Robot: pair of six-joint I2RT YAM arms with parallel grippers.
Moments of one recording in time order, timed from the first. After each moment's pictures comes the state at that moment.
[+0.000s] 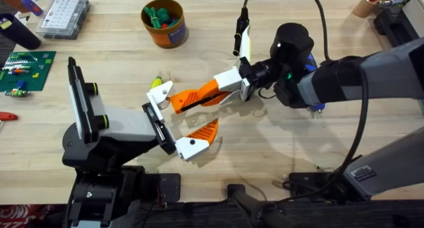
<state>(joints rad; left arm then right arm) -0.03 0.00 0.00 -0.09 1.02 -0.06 0.49 1.79 0.63 1.05 -1.42 1.46</state>
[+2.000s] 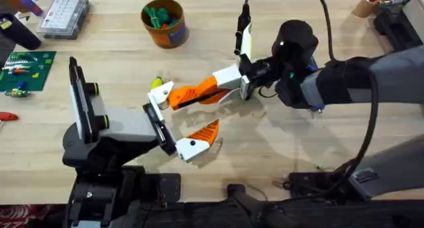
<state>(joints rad) -0.03 0.00 0.01 -0.09 1.02 -0.06 0.49 1.74 0.63 1.04 -1.39 1.52</state>
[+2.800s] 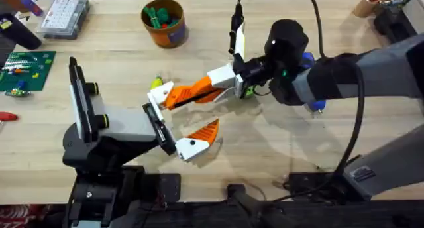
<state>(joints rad) -0.03 0.00 0.01 -0.09 1.02 -0.07 0.52 1.80 0.68 1.04 -1.39 1.50</state>
